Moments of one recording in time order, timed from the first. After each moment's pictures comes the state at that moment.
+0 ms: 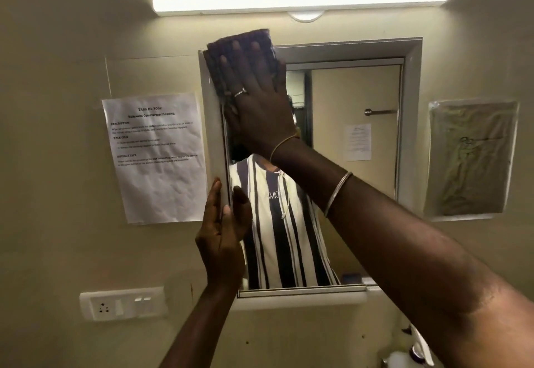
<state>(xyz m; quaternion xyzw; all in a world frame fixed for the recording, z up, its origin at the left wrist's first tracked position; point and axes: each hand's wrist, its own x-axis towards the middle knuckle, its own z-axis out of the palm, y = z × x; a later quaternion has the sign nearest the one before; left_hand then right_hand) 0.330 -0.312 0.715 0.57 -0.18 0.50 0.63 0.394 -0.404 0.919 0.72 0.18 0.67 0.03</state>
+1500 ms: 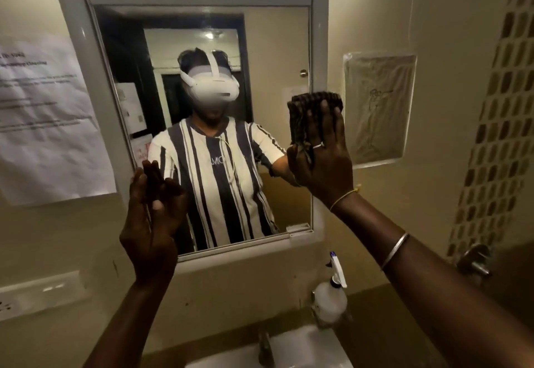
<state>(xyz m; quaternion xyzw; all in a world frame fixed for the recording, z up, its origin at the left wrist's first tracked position) 0.337 -0.334 0.657 0.62 -0.22 0.54 0.53 0.359 -0.655 0.720 0.78 0.06 0.61 -0.09</state>
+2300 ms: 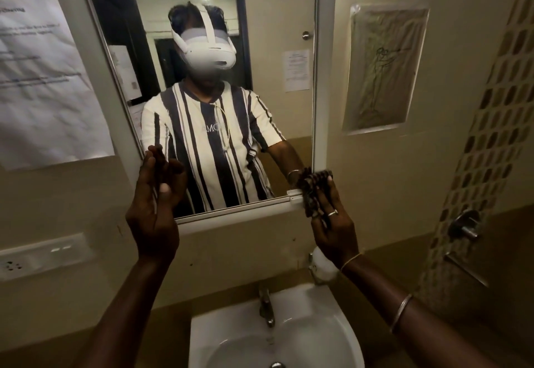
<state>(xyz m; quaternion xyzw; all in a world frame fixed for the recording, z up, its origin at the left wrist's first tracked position) 0.317 -0.324 0.628 0.66 -0.22 0.46 0.55 0.299 -0.651 0.514 0.82 0.08 0.48 -0.29</state>
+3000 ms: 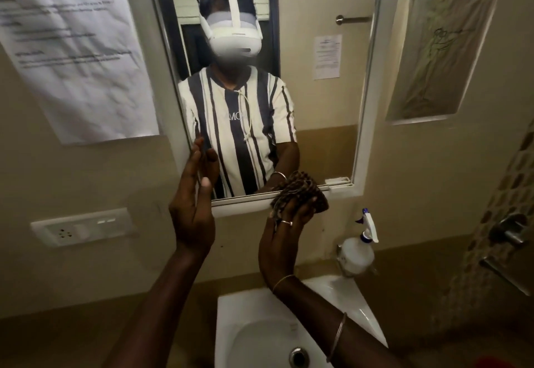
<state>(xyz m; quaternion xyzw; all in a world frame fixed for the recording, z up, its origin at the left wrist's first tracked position) 0.312 -0.306 0.610 0.67 -0.25 0.40 0.58 0.319 -0.433 0.495 0.77 -0.06 0.46 -0.45</state>
